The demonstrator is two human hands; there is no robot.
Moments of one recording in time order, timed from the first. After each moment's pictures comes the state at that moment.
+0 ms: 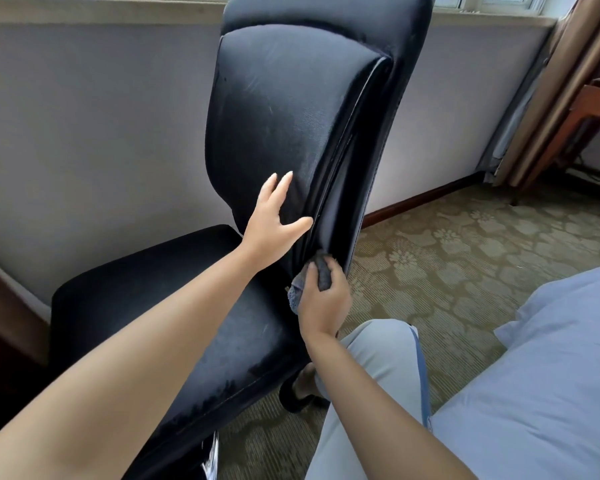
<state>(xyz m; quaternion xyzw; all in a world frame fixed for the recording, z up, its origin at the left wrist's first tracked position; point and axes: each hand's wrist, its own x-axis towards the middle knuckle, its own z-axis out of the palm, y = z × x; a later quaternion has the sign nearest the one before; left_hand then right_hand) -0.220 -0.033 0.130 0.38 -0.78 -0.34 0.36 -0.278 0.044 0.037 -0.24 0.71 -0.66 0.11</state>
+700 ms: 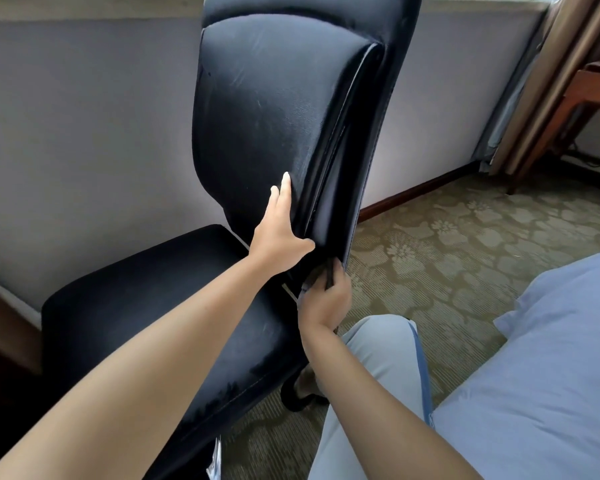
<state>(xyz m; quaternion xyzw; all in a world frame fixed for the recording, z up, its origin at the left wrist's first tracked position) -0.236 -0.025 0.123 0.43 -0.79 -0.33 0.28 -0.284 0.030 0.022 -0.18 0.74 -0.64 0.10</state>
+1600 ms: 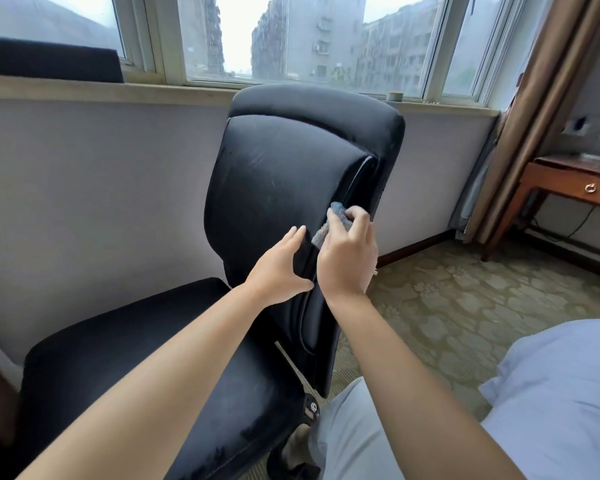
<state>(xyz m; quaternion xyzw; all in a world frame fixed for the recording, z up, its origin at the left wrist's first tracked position) -0.223 -0.042 0.168 0.35 -0.86 -0.26 0.26 -0.332 0.001 0.175 -0.45 0.66 -0.48 -0.36</state>
